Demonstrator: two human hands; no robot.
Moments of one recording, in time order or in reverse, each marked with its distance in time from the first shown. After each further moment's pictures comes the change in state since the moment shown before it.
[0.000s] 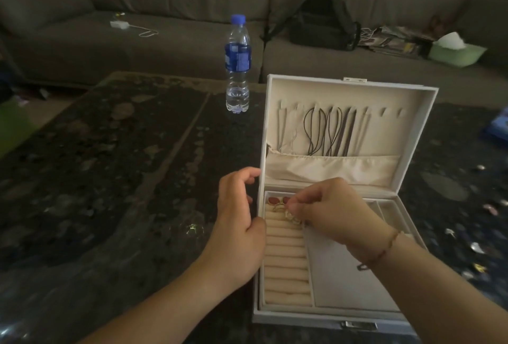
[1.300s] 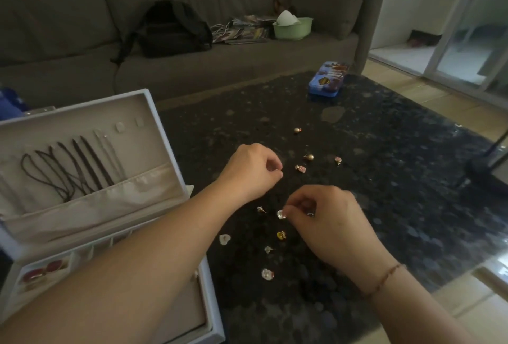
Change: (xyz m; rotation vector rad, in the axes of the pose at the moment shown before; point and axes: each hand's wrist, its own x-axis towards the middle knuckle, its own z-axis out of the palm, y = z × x) left_hand 0.124 0.136 0.303 0.529 -0.569 0.184; right_hand -0.073 0.192 -0.206 -0.229 0.465 0.062
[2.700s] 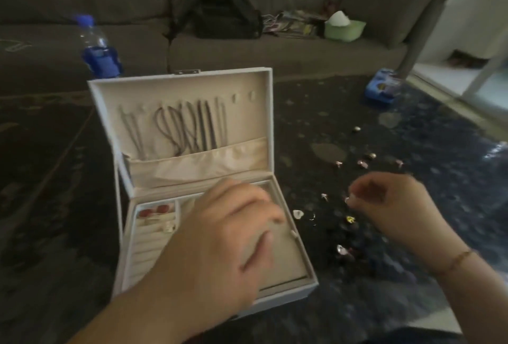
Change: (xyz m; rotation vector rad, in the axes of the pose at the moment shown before) left_hand -0.222 -0.085 -0.083 -0.014 0.437 0.463; right_hand -0.013 -0.055 0.012 -0.096 0.024 -0.029
